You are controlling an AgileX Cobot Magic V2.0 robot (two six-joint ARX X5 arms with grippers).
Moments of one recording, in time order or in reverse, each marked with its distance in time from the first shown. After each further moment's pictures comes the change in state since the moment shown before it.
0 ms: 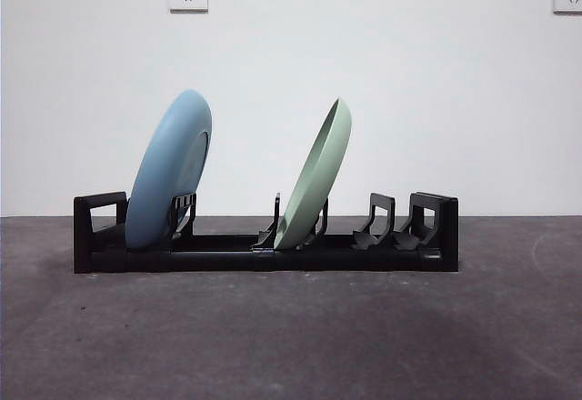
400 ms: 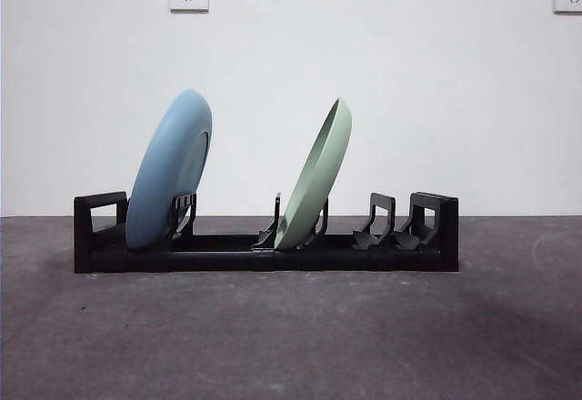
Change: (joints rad) left arm 0.000 0.000 0.000 0.000 0.000 0.000; right arm -0.020 -0.171 -0.382 0.117 -0.053 -0.007
